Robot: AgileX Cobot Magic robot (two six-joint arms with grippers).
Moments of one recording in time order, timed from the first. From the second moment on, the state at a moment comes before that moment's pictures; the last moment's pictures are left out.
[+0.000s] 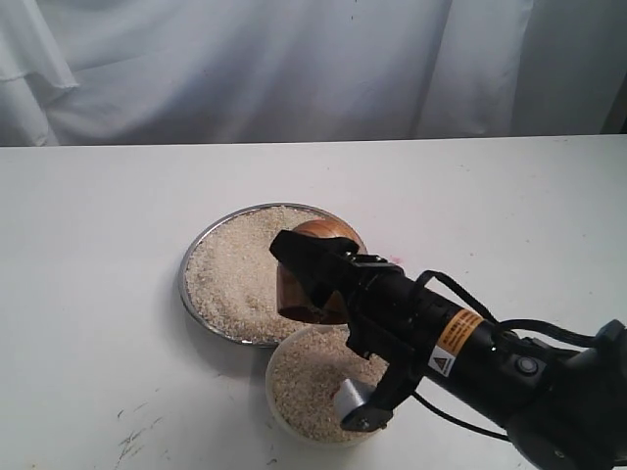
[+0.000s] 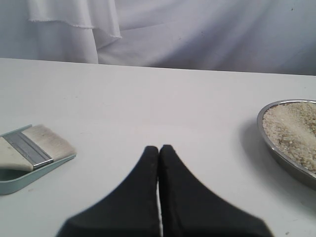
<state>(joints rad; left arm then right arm) 0.03 0.00 0.00 -0.01 0.33 -0.02 0.82 1.84 -0.49 -0.15 -1.19 -2.11</state>
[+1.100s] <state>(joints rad) 0.03 0.00 0.00 -0.01 0.33 -0.02 0.80 1.76 -0.47 -0.12 -1.20 -2.09</state>
